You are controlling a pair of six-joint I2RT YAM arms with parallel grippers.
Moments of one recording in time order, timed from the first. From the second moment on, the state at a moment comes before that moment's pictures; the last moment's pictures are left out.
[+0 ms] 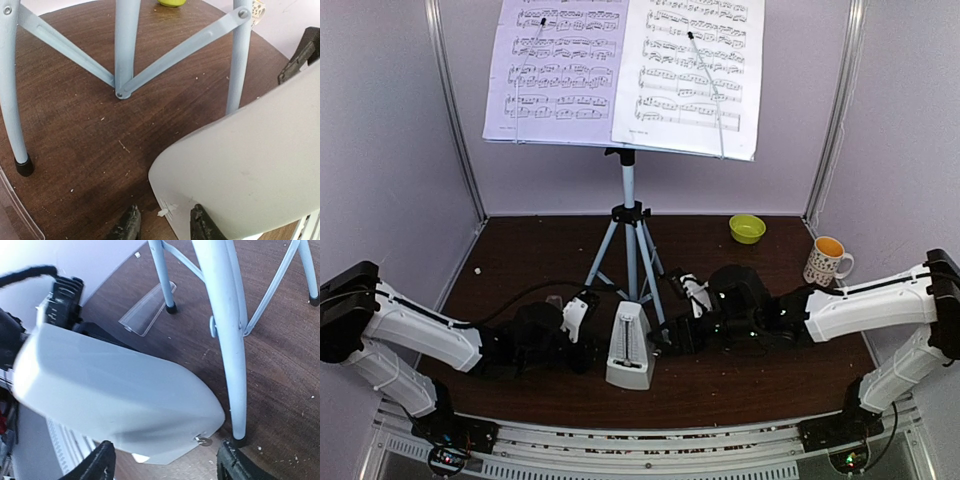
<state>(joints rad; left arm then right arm) -1.06 1.43 0.45 0.45 -0.15 -0.36 1.04 1.45 0.77 0.12 -0.11 0.52</state>
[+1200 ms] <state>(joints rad) -1.14 1.48 0.46 0.50 -0.20 -0.42 1.25 1.39 0.85 0.01 0.28 0.58</state>
